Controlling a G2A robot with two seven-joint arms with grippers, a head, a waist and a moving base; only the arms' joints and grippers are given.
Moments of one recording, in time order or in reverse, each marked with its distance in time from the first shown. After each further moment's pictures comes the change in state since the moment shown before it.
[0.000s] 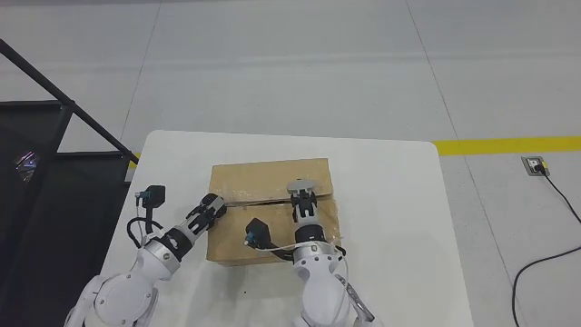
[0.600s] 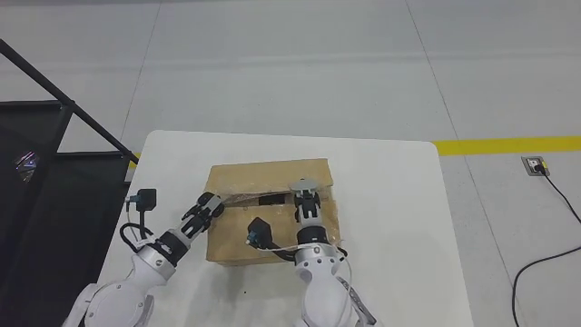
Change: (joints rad) left arm 0.057 -0.004 -0.038 -0.042 -0.080 -0.086 0.045; right arm -0.022 0.003 0.006 -0.025 0.000 0.029 0.020
